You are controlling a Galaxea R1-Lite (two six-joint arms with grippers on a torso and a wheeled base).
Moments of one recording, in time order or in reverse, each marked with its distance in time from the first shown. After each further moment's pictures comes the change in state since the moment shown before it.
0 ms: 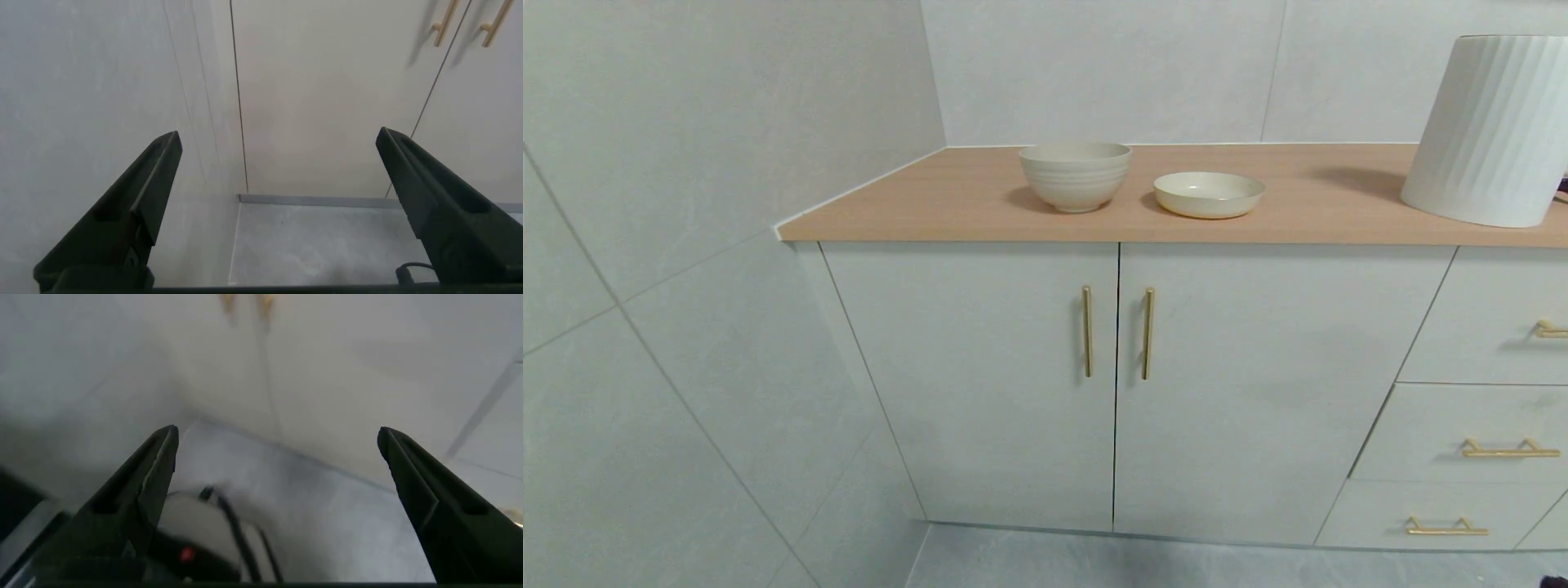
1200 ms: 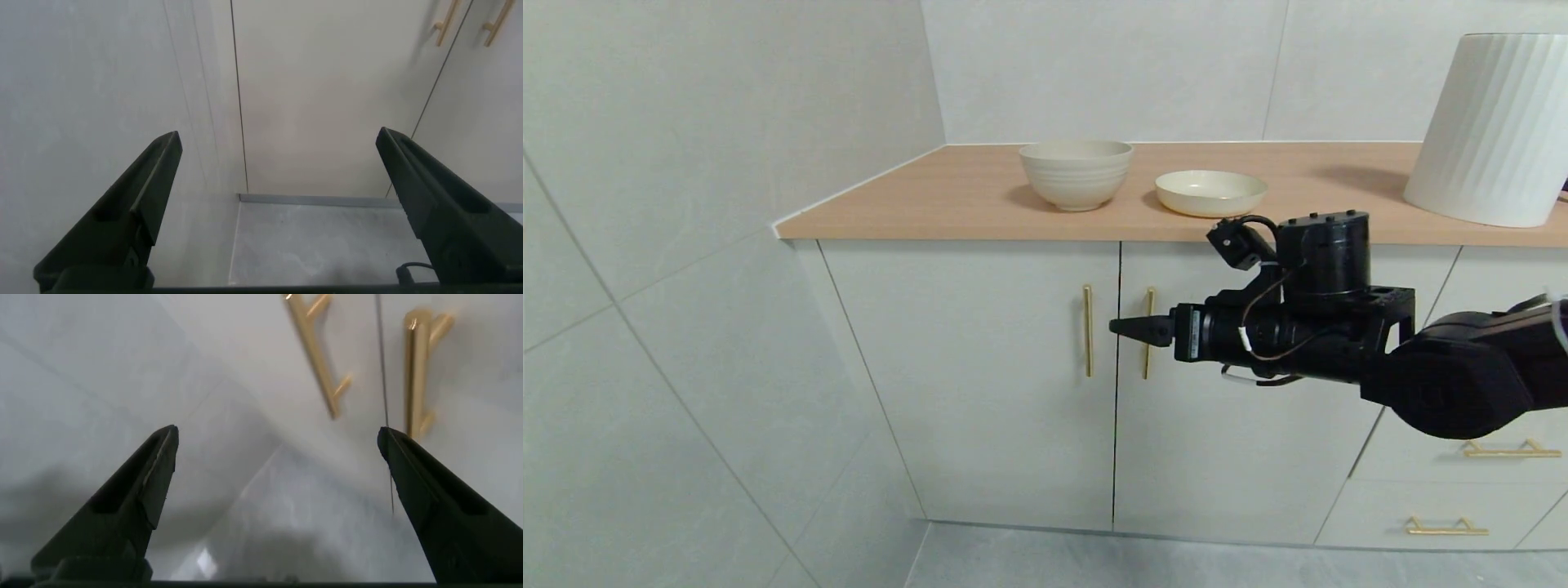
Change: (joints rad) left arm 0.000 0.000 0.000 -0.001 0.000 0.000; right arm 0.318 1.246 -0.716 -0.536 -0.008 0.257
